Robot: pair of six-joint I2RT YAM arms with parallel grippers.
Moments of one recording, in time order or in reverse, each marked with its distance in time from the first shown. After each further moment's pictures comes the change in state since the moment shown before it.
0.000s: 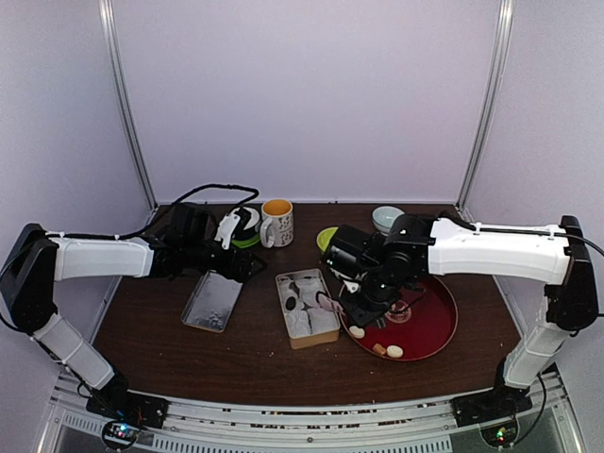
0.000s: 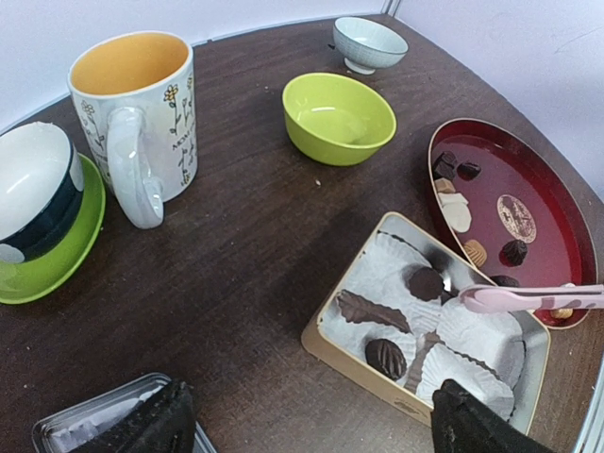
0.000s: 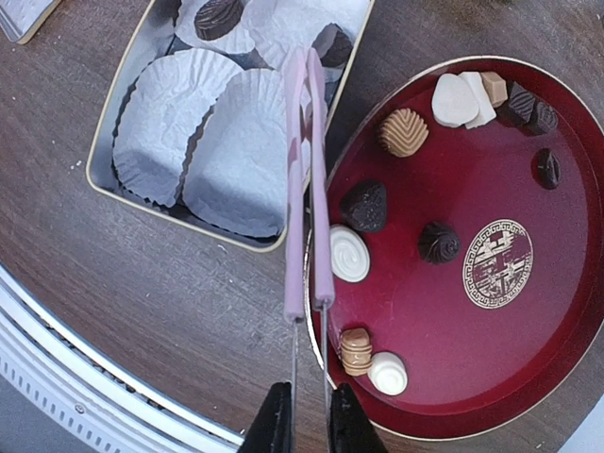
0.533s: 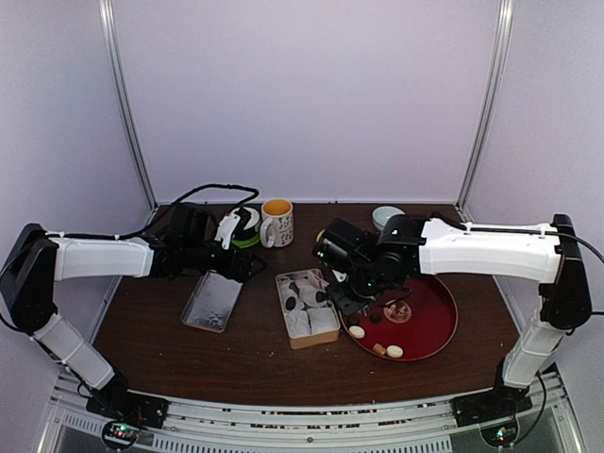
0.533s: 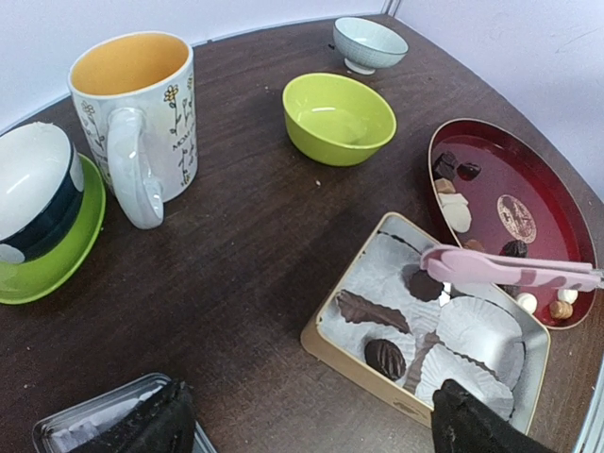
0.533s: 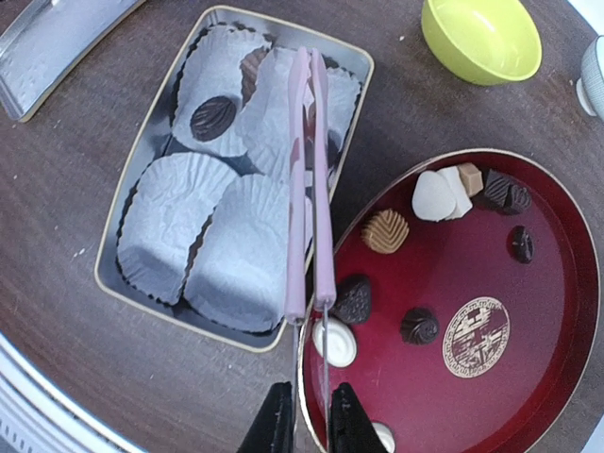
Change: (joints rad) left arm 0.000 0.000 0.000 0.001 0.000 0.000; right arm 0.000 0.048 0.023 0.157 0.123 -0.035
